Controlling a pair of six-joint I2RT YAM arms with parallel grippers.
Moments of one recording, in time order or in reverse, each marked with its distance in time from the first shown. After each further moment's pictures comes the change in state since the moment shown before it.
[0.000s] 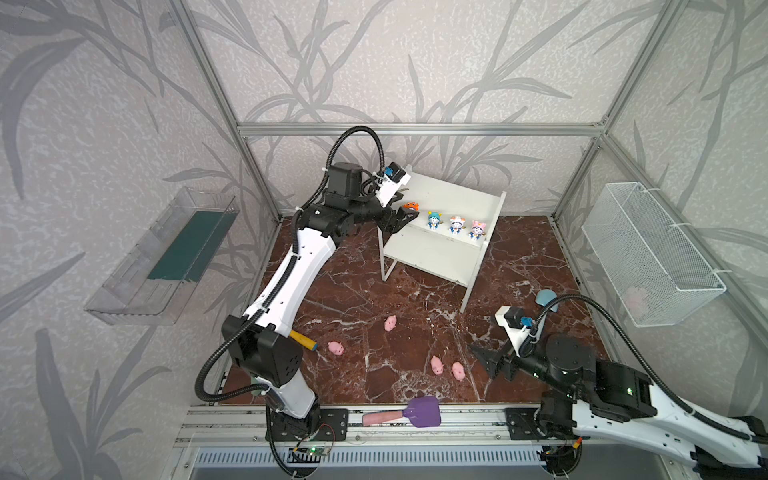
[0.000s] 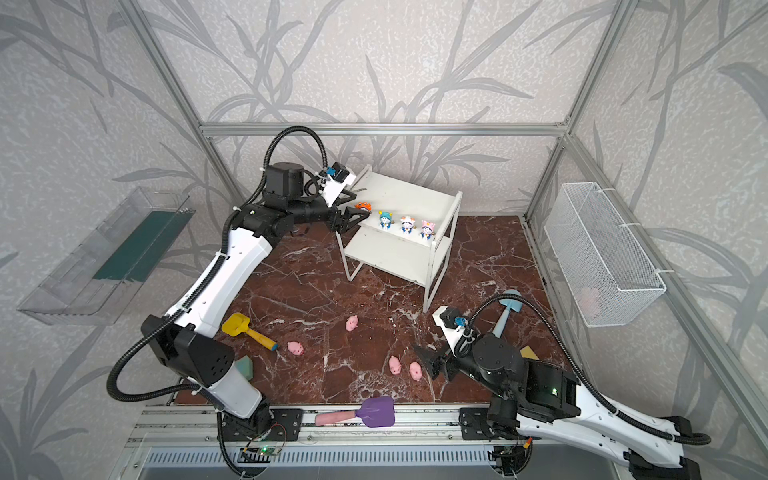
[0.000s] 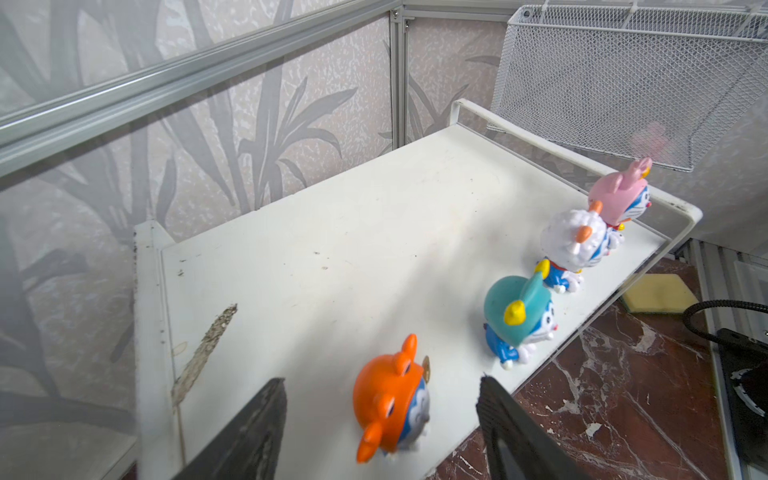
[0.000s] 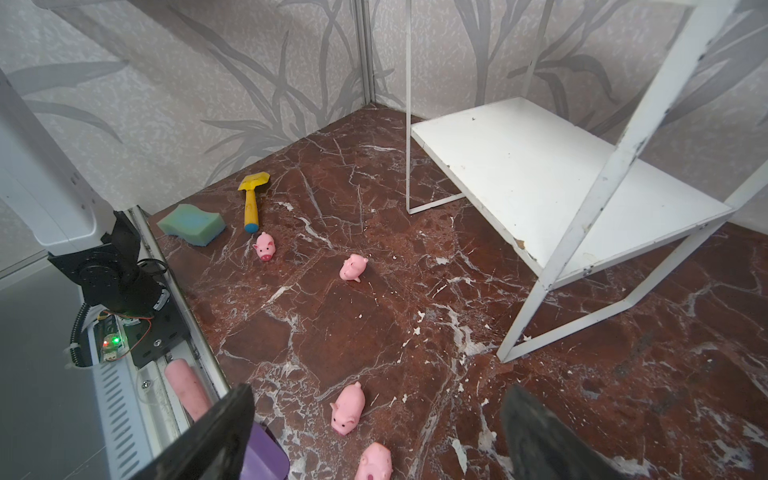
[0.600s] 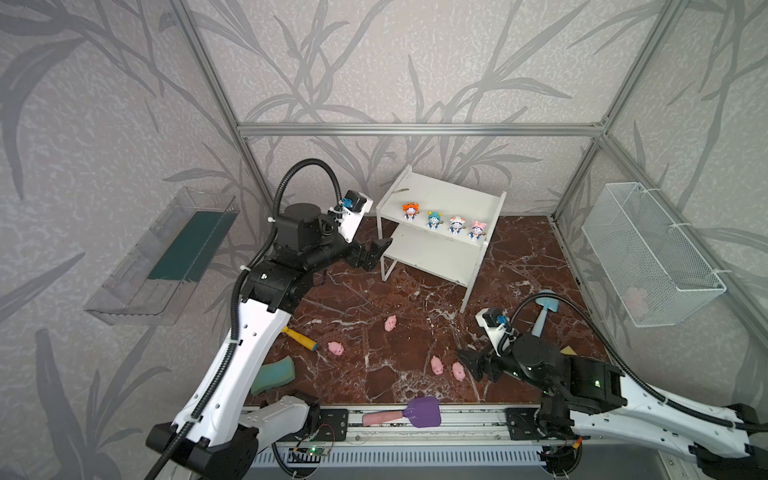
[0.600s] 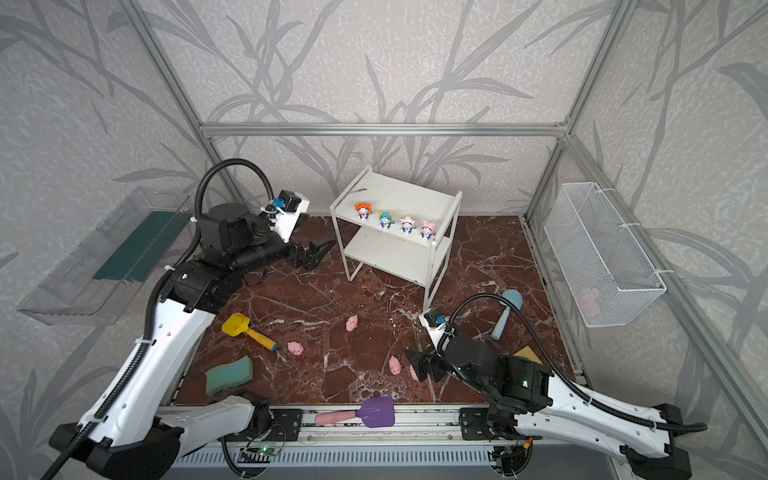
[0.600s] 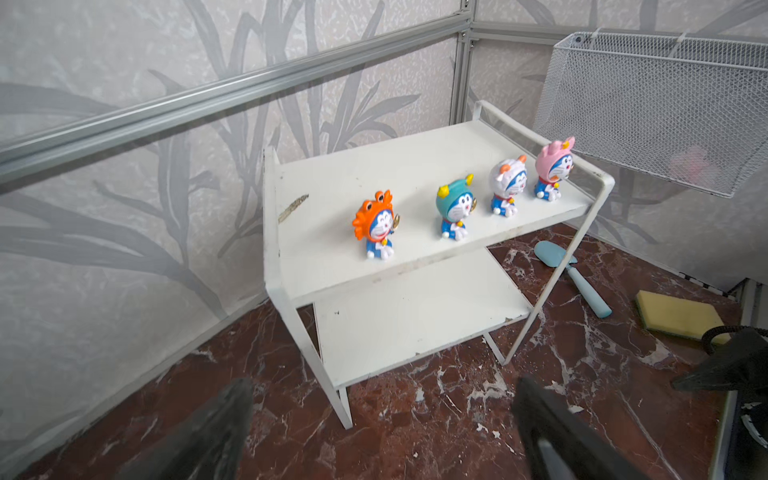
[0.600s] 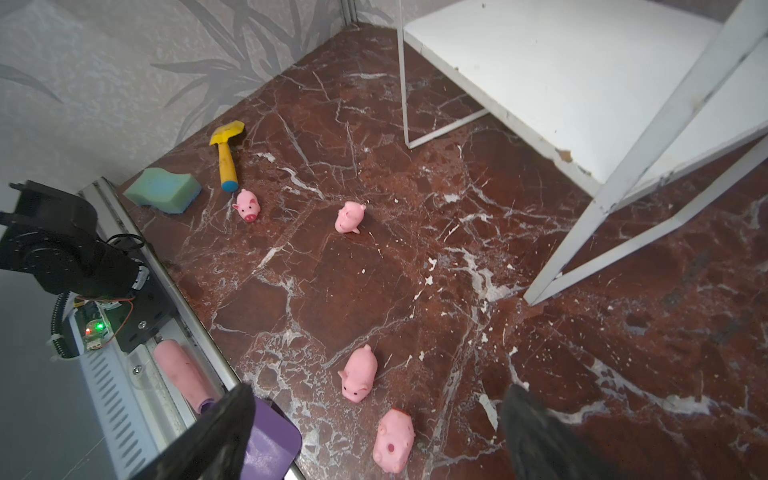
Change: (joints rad) left arm 0.001 -0.544 -0.461 0.001 -0.241 -0.166; right arm 0.000 0.169 -0.060 0.017 -0.008 0.185
